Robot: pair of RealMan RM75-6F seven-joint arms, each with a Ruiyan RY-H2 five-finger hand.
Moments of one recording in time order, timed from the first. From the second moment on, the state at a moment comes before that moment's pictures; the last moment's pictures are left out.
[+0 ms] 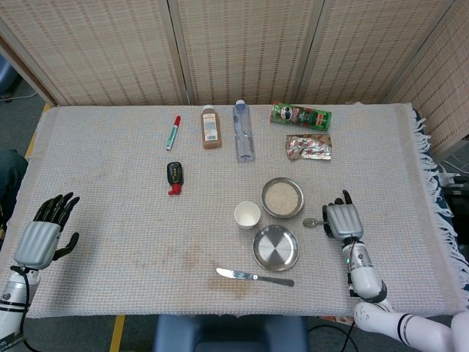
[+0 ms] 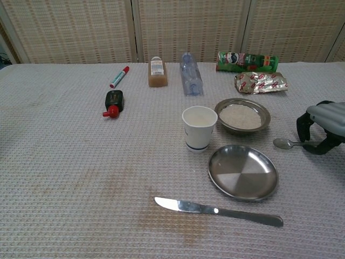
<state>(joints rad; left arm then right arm) -0.27 -1.31 -0.05 -1.23 1.53 1.39 -0.12 0.52 -1.60 0.14 -1.26 -1.00 1.02 -0.52</state>
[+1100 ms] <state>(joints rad) -0.30 -1.31 -0.04 -1.19 1.55 1.37 -0.14 0.52 -1.62 0.14 -1.24 -1.02 1.05 -0.54</state>
